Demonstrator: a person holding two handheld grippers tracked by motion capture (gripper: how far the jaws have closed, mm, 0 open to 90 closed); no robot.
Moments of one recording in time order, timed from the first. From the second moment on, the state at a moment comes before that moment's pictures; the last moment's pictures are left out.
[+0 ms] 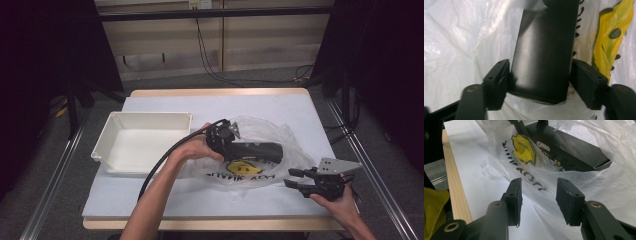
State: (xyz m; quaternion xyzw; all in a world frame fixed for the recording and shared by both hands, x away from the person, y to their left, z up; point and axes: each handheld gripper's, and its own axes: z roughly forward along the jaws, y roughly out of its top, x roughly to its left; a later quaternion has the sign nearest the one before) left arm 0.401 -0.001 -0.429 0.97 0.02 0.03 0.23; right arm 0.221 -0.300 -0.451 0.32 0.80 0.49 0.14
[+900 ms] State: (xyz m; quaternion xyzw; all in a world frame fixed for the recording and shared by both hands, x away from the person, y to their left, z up) left arm 0.394 0.002 -0.412 0.97 0.02 0.01 0.25; right arm 0.218 -0.301 -0.451 0.32 0.80 0.49 0.14
